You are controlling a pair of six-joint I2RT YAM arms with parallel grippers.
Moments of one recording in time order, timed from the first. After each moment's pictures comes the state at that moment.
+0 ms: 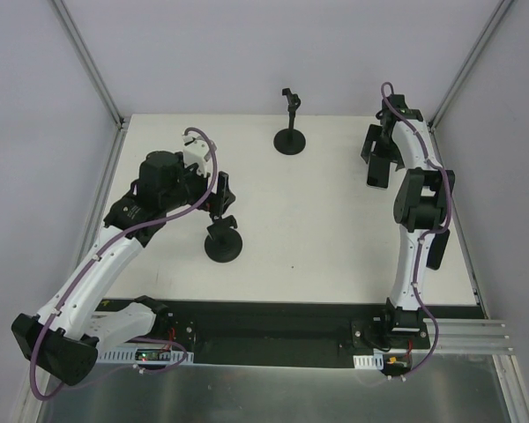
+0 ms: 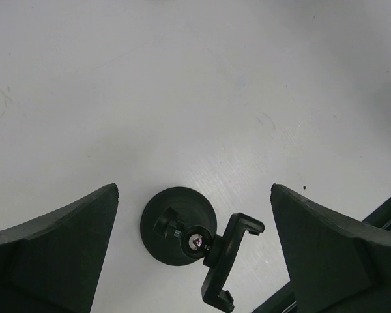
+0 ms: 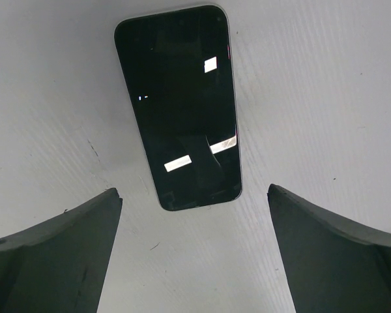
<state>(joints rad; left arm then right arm) -0.43 1.03 1.07 -0.52 0.23 -0.07 0.00 2.34 2.18 -1.02 0.22 0.28</state>
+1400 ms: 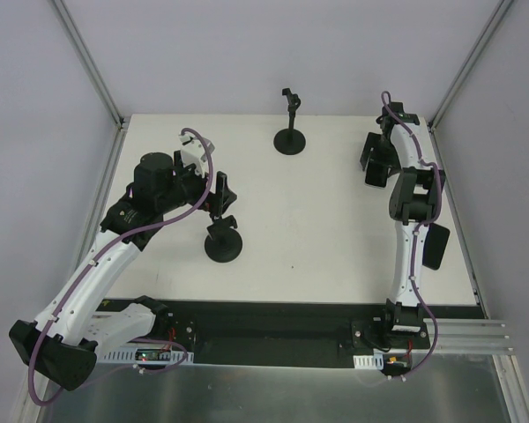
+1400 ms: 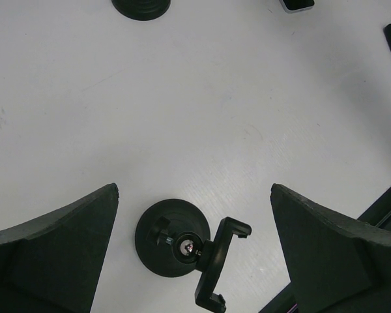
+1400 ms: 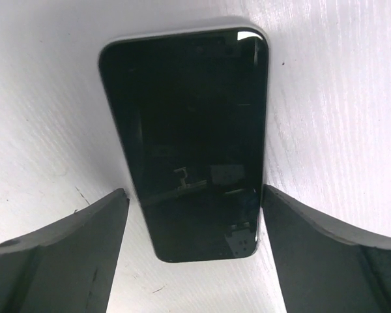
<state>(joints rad) -0.42 0.99 1.05 -0.47 0.28 -0.08 -0.03 2.56 2.38 -1.10 0.11 0.26</state>
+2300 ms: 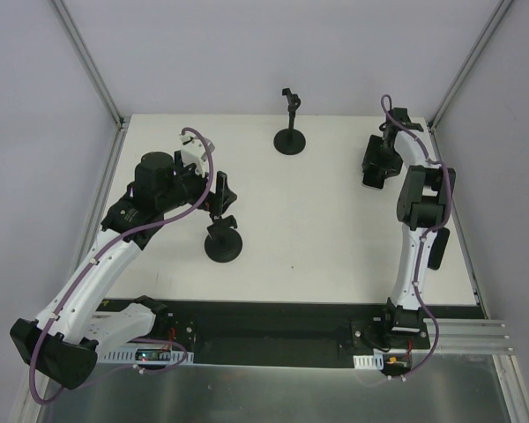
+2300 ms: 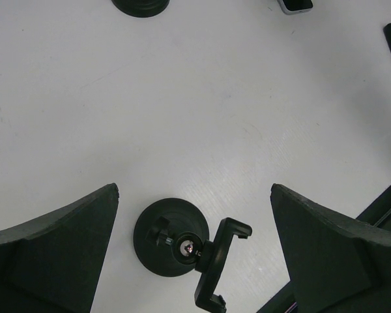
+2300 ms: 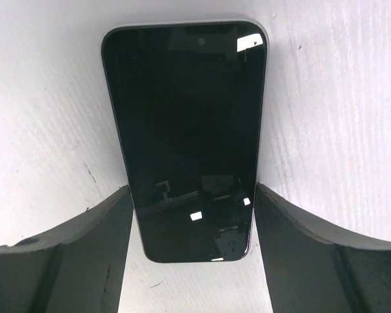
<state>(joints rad) -0.42 1.00 1.05 -0.47 0.29 -0.08 -0.04 2.41 2.10 -0.89 0.04 0.23</state>
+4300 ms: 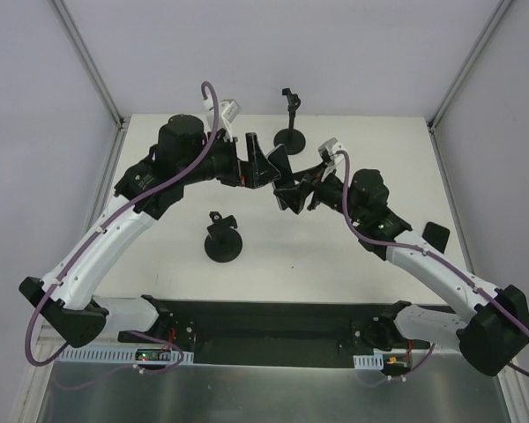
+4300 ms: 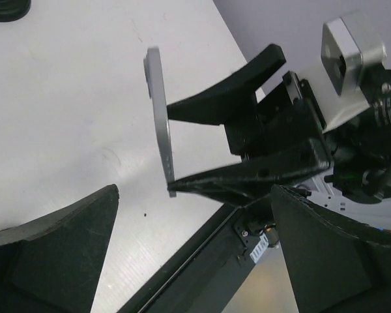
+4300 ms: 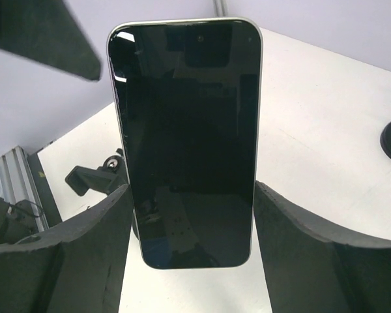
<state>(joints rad) -0.64 1.24 1.49 -0.61 0.32 -0.55 0.62 1.13 0.83 0.27 -0.34 0.24</state>
